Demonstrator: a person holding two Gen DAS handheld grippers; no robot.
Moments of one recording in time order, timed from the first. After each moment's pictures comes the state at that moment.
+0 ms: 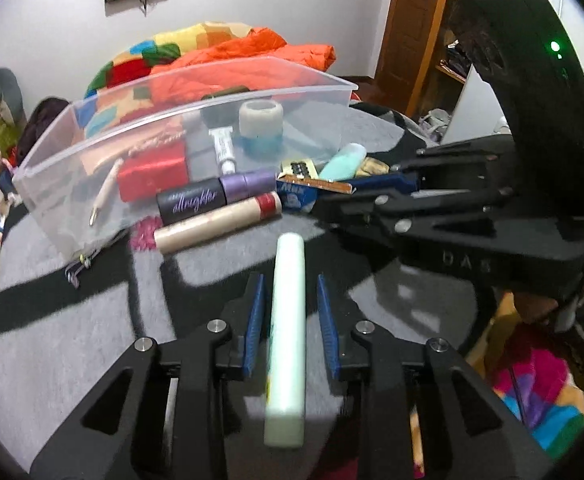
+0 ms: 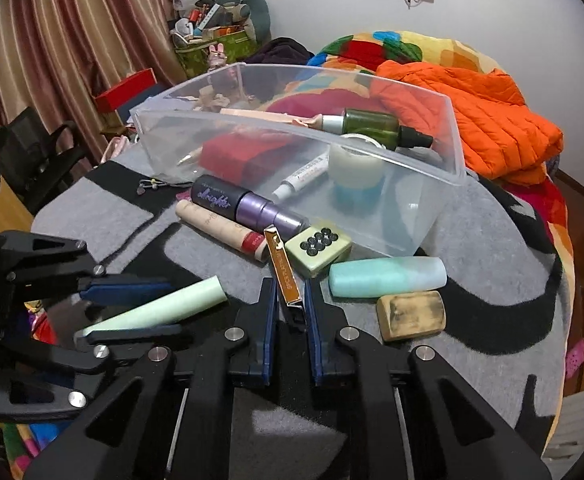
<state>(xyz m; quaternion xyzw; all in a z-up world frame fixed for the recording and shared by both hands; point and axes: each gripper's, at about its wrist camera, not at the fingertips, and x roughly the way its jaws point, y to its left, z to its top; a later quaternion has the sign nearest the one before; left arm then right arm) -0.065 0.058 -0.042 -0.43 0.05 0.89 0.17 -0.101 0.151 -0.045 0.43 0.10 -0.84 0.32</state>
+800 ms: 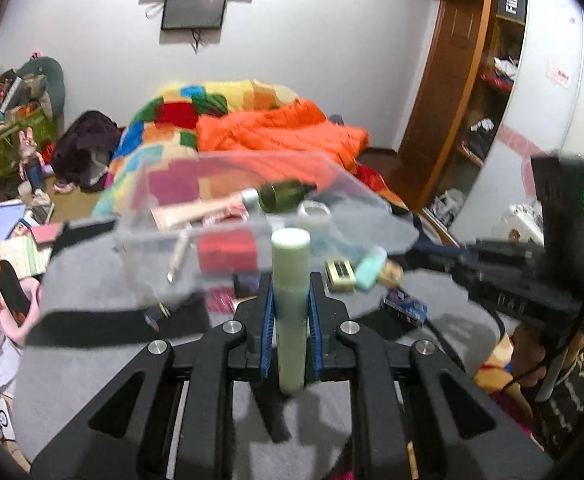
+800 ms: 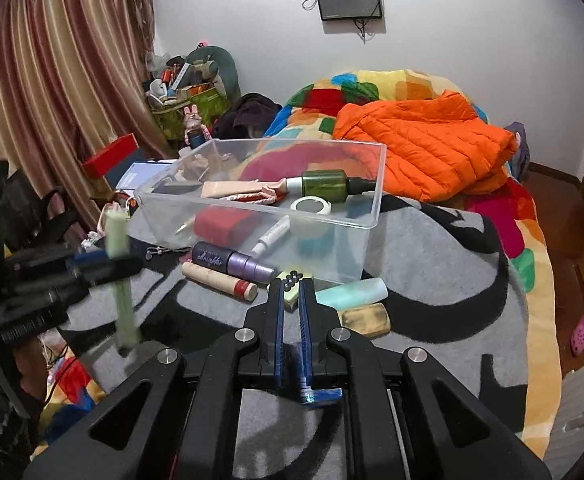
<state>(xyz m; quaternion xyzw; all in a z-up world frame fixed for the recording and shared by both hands) -0.057 0.006 0.030 -0.33 -0.04 0.93 0.12 -0.084 0.188 0.004 0.37 0.03 -0.89 0.28</state>
